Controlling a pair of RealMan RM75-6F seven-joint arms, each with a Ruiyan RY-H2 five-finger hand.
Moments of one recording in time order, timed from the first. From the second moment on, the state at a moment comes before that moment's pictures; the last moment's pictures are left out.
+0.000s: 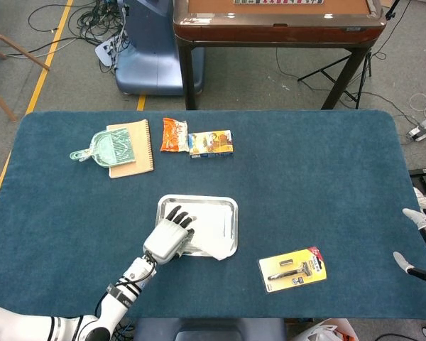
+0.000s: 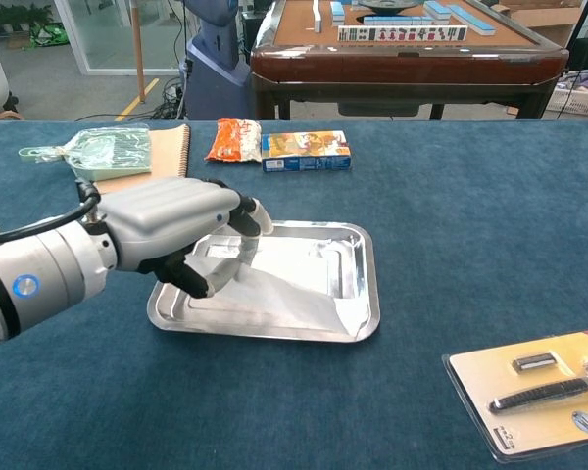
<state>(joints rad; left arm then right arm) -0.72 -1.64 -0.11 -1.77 1.10 1.09 0.75 -0.01 -0.97 0.03 -1.62 -1.55 1.56 0.23</state>
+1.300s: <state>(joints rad) -0.79 -1.61 -0.11 -1.68 1.10 1.01 0.66 -0.02 -0.97 0.03 -1.61 -1.55 1.56 0.24</state>
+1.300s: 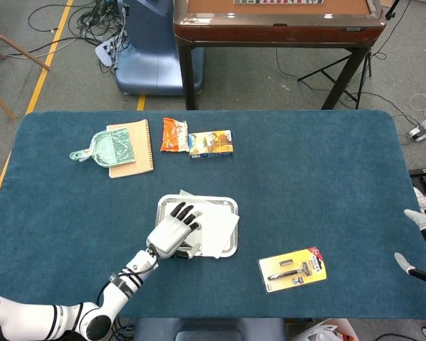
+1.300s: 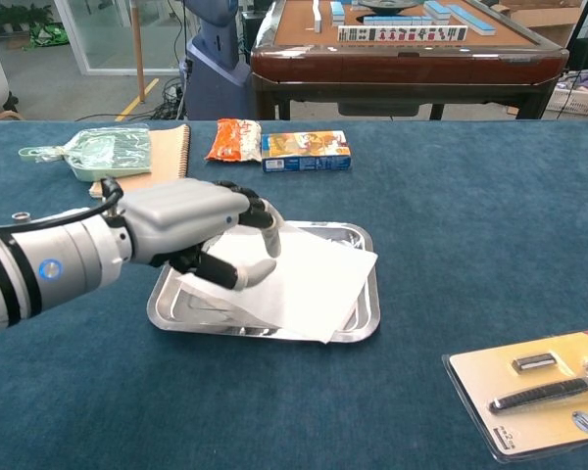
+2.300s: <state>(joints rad) -1.04 -1.57 -0.10 -1.58 0.69 0.84 0.84 -0.02 -0.97 0.03 -1.61 -1.55 1.56 0.23</state>
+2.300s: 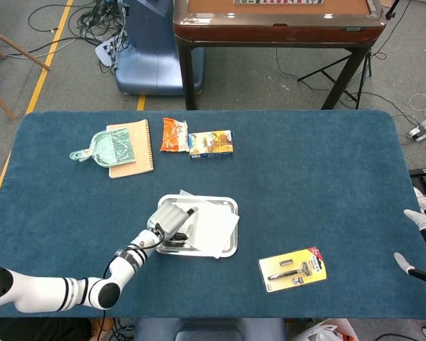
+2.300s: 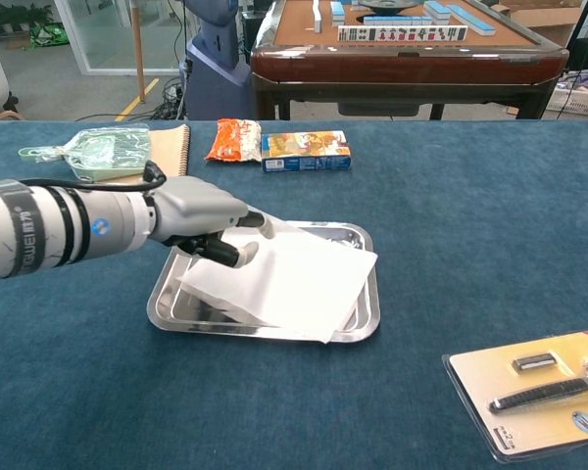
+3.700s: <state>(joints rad) -1.18 -1.46 0.04 -1.85 0.48 0.99 0.98 -0.02 -0.98 0.03 -1.60 -1.55 1.55 0.24</state>
